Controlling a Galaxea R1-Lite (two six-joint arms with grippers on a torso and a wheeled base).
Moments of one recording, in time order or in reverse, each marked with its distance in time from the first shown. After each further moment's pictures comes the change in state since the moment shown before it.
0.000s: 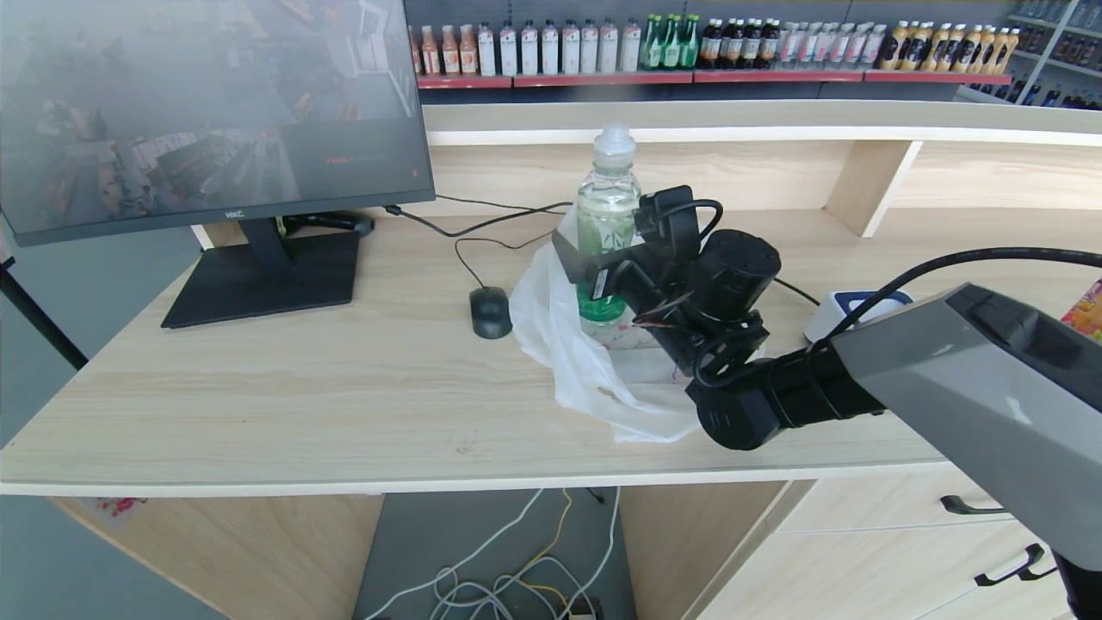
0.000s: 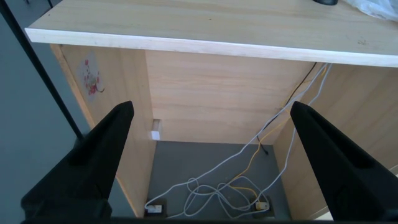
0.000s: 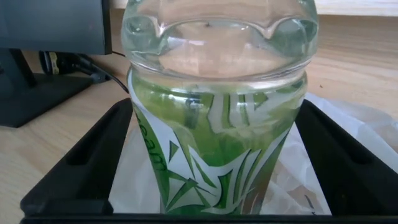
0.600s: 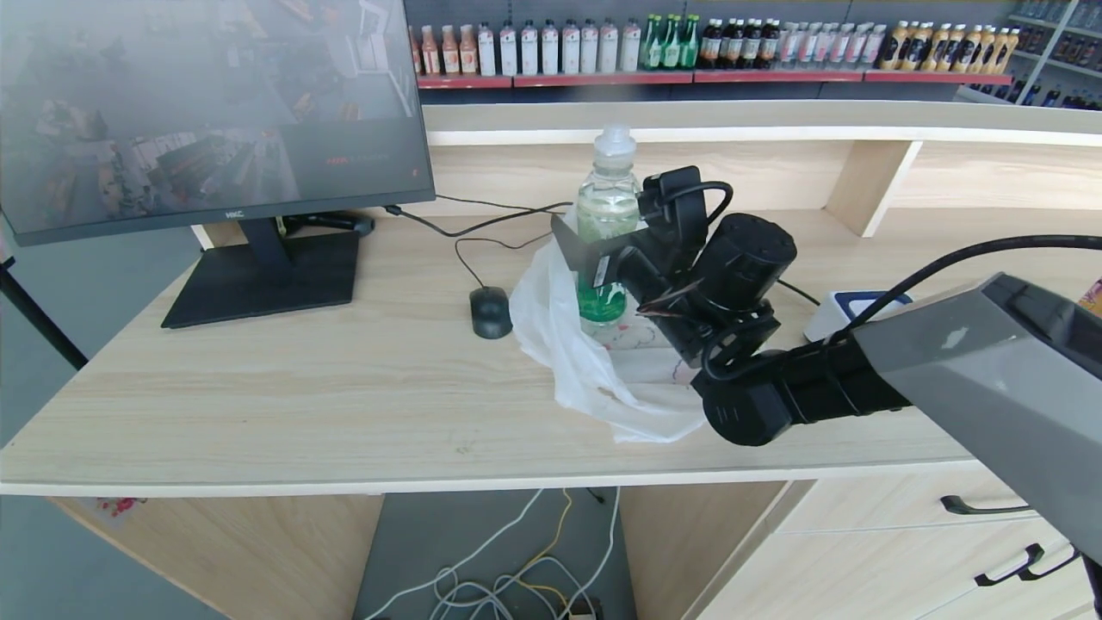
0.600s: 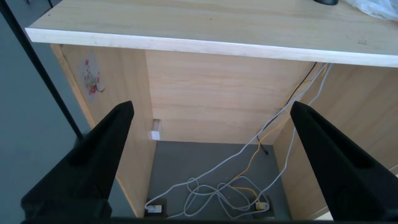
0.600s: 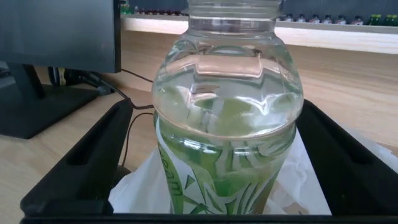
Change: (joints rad) left arm 0.000 0.000 0.000 0.000 0.000 0.000; right arm 0.014 -0.046 0.013 -0.002 -0.001 -0.029
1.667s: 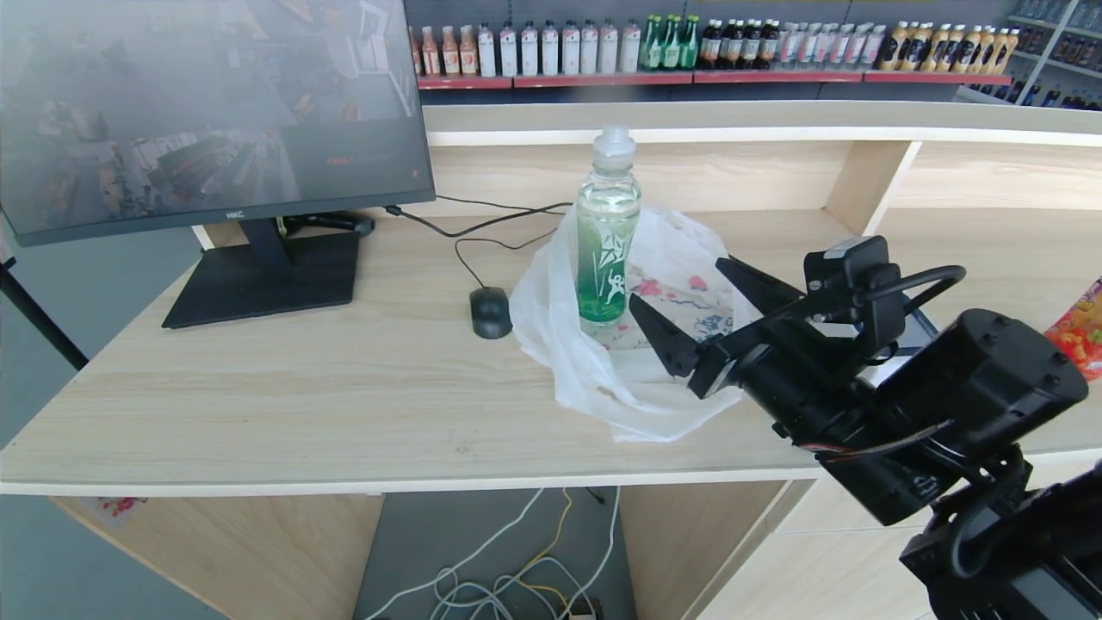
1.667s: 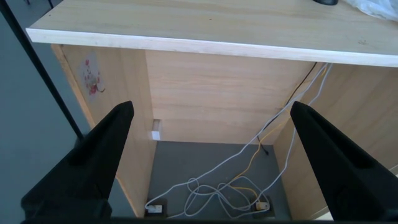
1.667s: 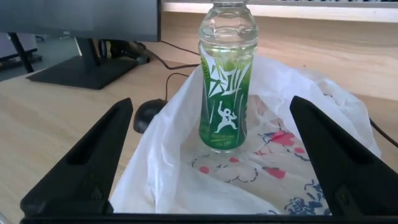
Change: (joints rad) left arm 0.000 0.000 0.000 0.000 0.000 0.001; right arm 0.059 -0.421 0.844 -0.335 -0.007 0.033
